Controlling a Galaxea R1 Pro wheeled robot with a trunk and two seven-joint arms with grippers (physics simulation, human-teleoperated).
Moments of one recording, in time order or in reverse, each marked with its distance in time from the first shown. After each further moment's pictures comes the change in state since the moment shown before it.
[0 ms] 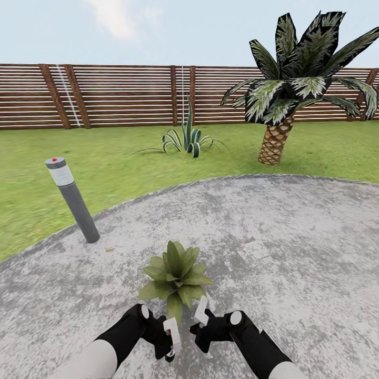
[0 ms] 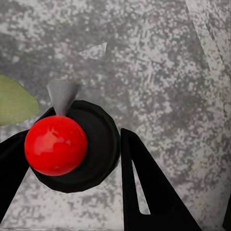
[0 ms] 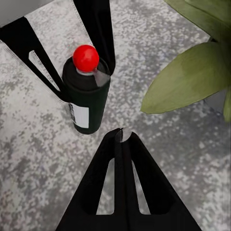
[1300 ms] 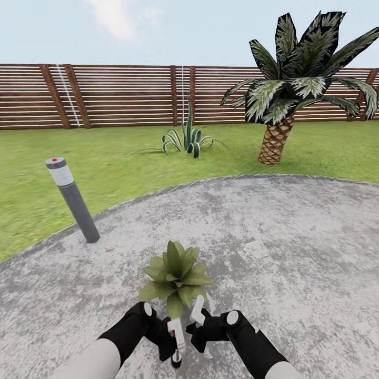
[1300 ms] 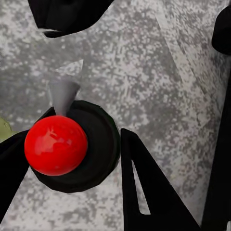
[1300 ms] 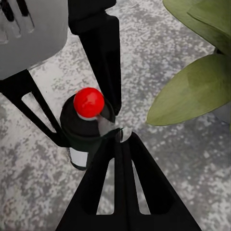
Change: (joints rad) left arm 0.000 -0.018 0.007 -0.024 0.013 0.004 -0.099; right arm -0.001 0.021 0.000 -0.001 0.002 -0.001 0.000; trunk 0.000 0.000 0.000
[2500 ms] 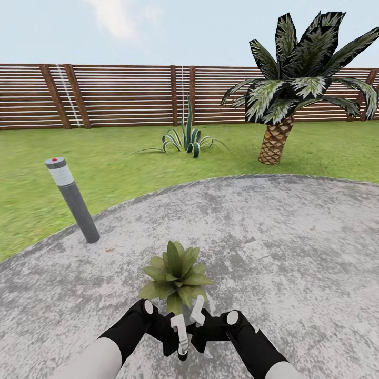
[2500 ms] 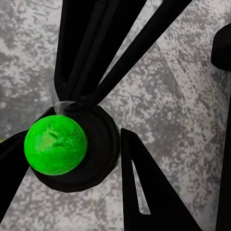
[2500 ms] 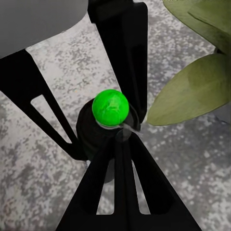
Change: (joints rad) left arm 0.001 -0.008 0.003 -0.029 0.022 -0.060 -0.006; right arm 0.000 0.000 0.000 0.001 0.000 0.000 0.000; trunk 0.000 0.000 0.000
